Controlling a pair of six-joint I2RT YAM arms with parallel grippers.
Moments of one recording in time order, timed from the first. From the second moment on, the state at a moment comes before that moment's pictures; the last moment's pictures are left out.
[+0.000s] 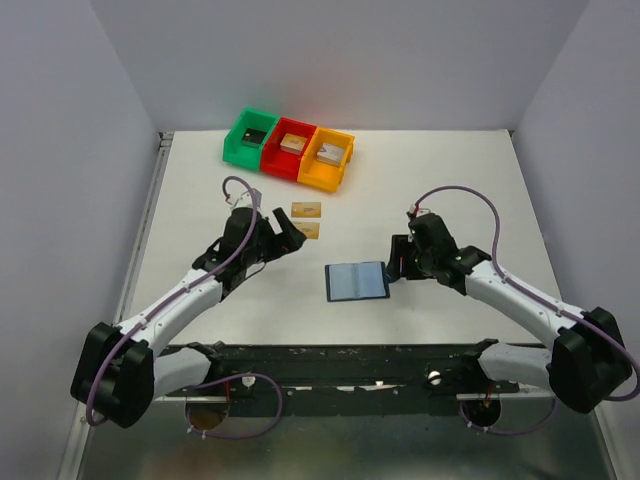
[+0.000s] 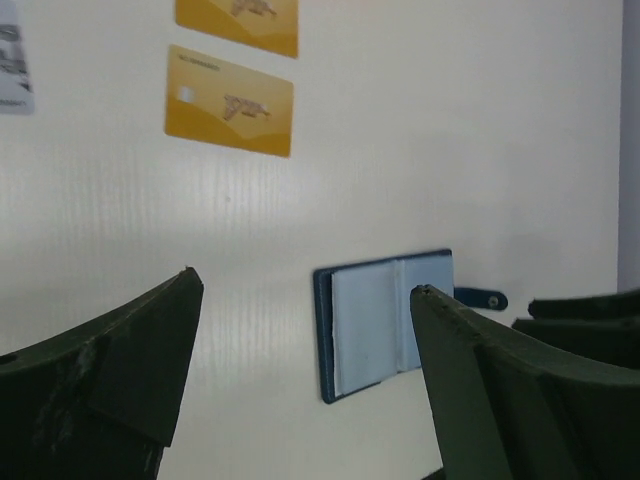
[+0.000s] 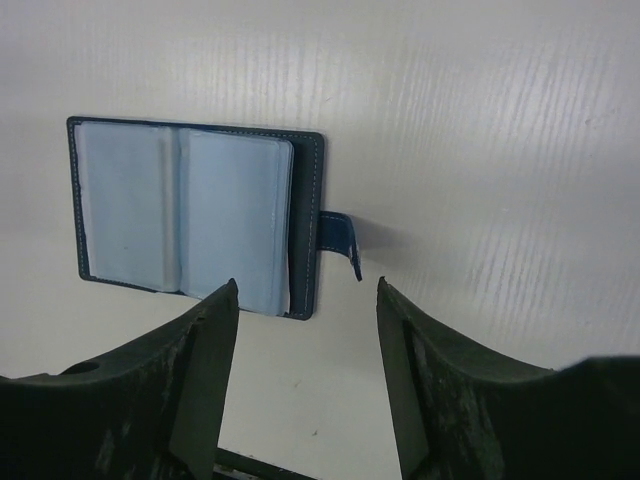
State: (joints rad) left arm -0.42 1.13 0.65 -0.05 0.03 -0.77; right arm 0.55 1.16 0.72 -0.43 0.07 0.45
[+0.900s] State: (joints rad) left arm -0.65 1.37 0.65 0.01 0.21 -0.61; right arm 0.48 1.43 0.69 -0.32 -0.07 0.50
